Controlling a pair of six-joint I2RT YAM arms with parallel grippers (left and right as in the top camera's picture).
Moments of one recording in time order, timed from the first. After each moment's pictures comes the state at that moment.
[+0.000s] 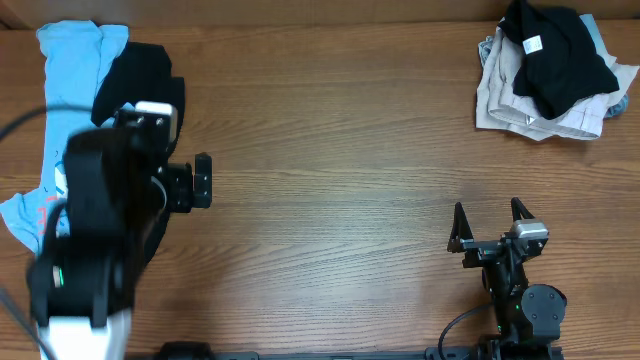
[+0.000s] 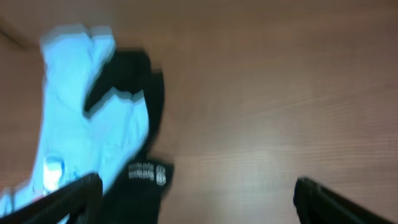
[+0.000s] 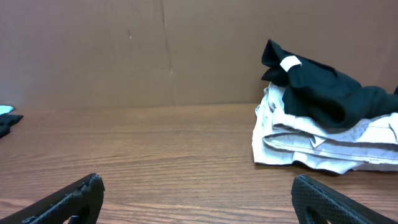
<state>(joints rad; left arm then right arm) -0.04 0.95 1.24 -0.88 -0.02 0.06 -0.02 0.01 0.02 -0.02 -0.12 0.06</state>
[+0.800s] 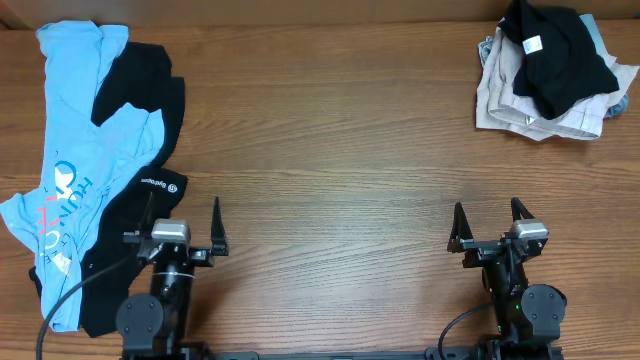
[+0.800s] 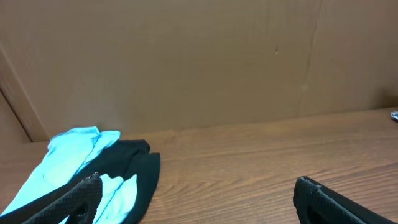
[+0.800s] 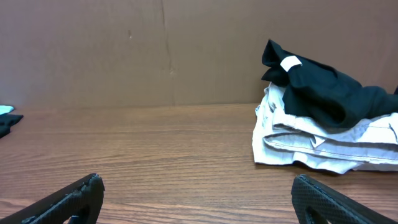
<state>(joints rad) 0.02 0.13 0.15 0.02 0.07 0.06 -0.02 0.01 0.02 -0.02 -0.12 0.06</state>
